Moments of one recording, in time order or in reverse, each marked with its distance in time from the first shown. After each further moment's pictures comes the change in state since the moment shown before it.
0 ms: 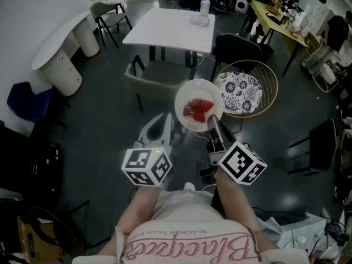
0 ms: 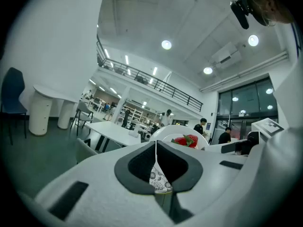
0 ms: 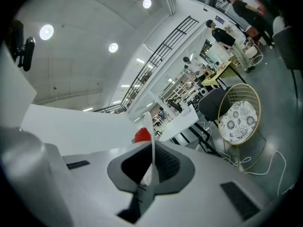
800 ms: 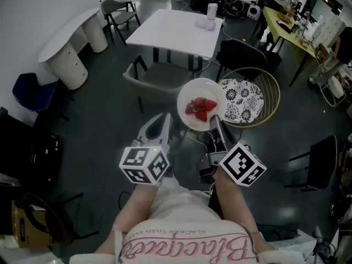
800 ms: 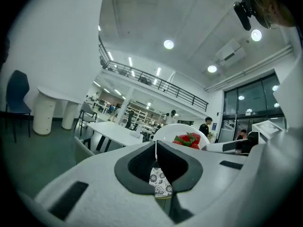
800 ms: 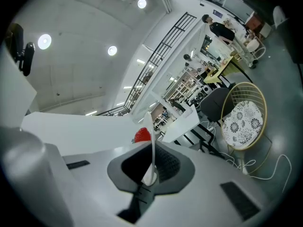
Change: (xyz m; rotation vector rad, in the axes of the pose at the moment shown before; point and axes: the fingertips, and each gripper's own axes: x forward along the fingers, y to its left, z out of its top) left arm 0.052 -0.041 -0.015 0.003 -0.010 0.064; right arm 0.008 -0.053 0.059 0.044 0.002 0.066
